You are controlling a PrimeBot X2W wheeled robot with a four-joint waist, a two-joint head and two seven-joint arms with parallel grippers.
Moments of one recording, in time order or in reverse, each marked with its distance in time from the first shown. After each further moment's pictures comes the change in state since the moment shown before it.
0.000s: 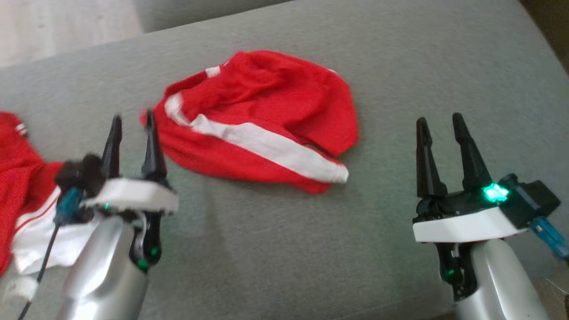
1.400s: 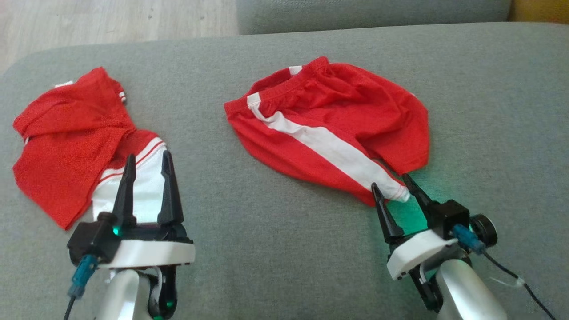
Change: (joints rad) left arm 0.290 -0.155 0.201 -0.278 0.284 -0.116 -0.023; right arm -0.066 0.000 0.070 0.470 -0.247 0.000 0.000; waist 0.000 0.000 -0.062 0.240
